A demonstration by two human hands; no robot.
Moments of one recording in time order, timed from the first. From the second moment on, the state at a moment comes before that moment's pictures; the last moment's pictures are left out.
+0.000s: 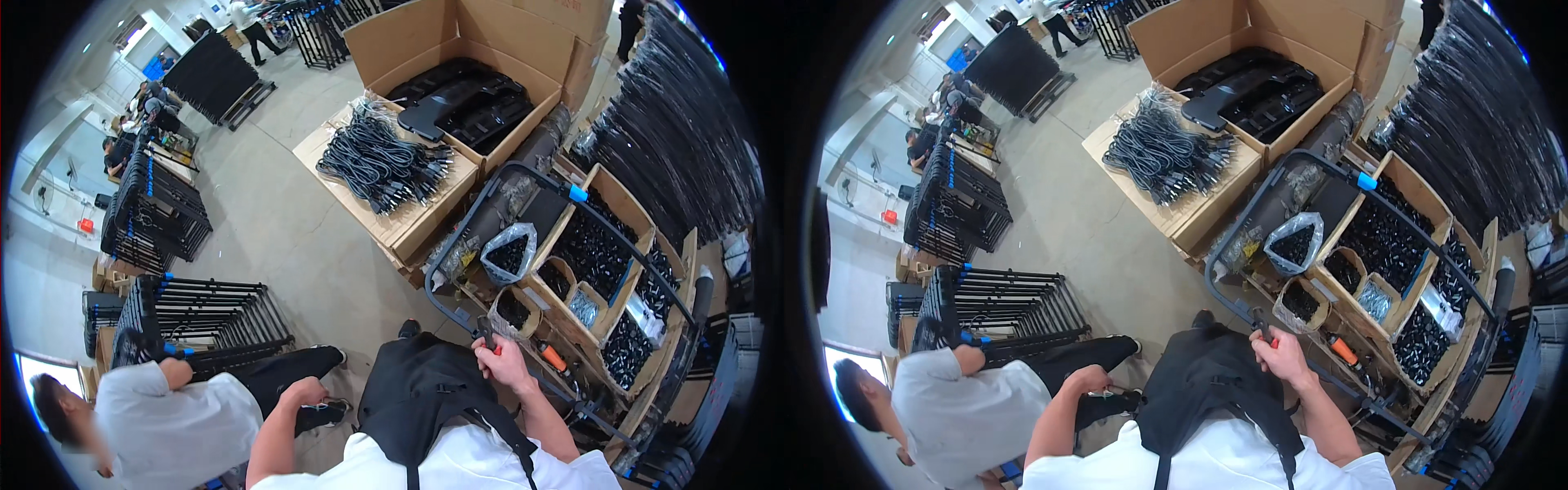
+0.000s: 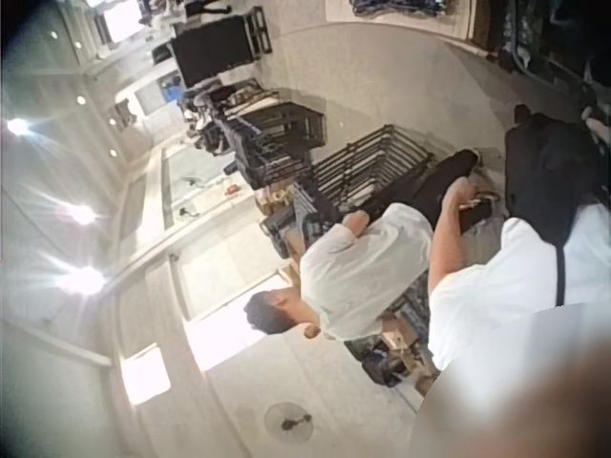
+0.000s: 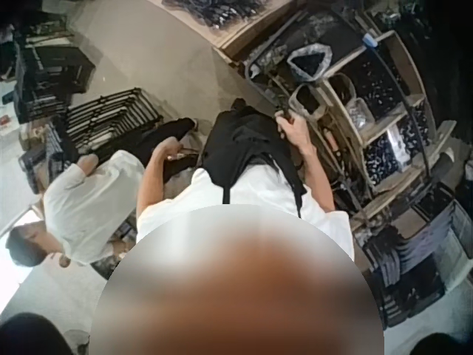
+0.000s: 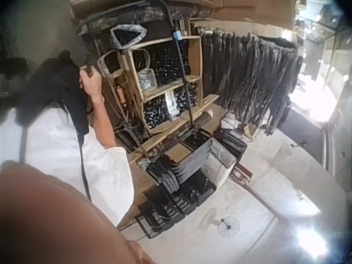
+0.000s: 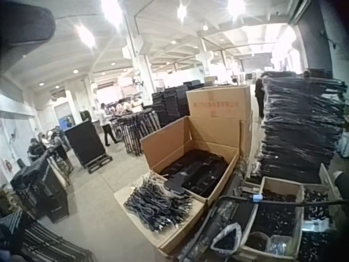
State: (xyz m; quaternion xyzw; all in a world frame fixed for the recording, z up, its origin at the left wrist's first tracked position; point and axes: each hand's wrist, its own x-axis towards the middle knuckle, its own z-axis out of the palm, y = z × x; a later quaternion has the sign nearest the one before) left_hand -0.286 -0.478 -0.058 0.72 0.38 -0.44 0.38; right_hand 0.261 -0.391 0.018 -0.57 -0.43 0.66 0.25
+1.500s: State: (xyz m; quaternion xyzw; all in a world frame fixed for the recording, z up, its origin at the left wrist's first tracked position) left_hand -0.185 0.007 0.033 0.54 0.67 0.44 0.26; right_hand 0.220 -0.415 0.055 -0.78 -0.26 0.42 0.38
